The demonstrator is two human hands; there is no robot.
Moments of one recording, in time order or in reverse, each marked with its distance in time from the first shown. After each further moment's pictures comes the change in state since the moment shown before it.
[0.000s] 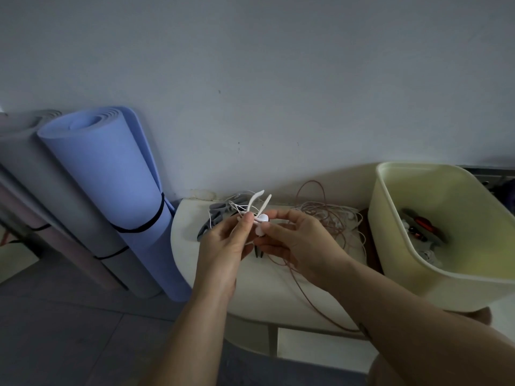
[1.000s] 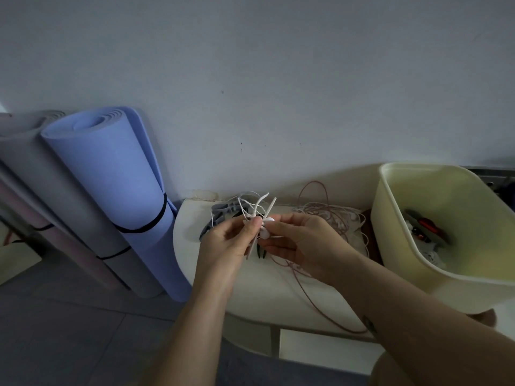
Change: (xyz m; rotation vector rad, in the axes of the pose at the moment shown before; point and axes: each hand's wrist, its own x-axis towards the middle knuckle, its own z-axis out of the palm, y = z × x) left_hand 0.002 0.000 -0.008 0.152 -0.037 0.059; right_hand 0.003 -0.005 -0.002 0.019 0.006 0.107
